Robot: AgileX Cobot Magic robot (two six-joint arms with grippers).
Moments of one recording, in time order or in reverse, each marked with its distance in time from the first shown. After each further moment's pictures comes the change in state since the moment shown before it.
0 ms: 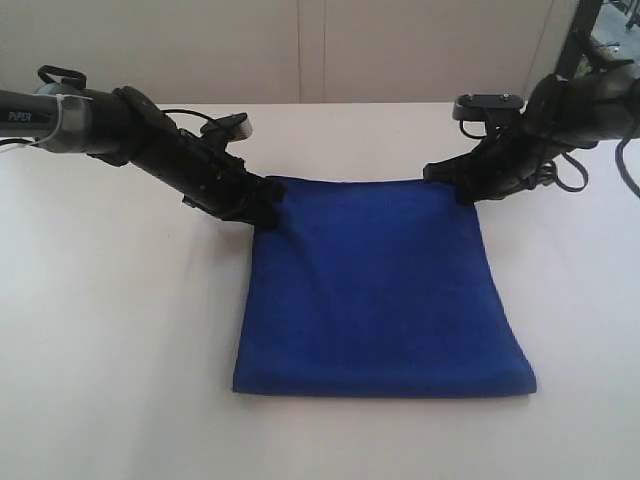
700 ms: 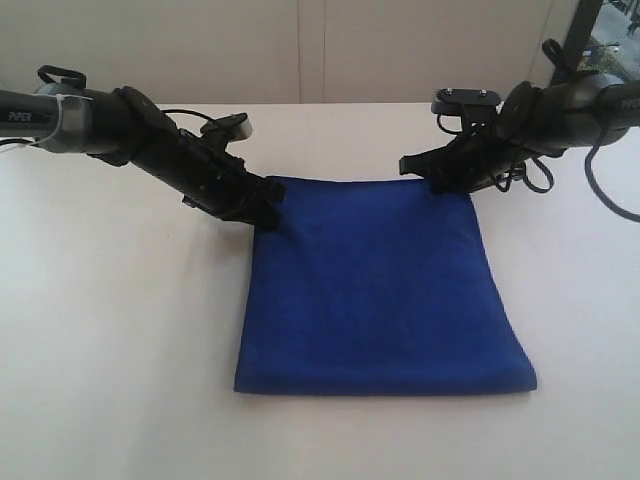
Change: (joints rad) left arm 0.000 0.000 0.000 0.000 0.000 0.000; right arm 0.046 0.057 -0.043 0.103 -0.110 -0.055
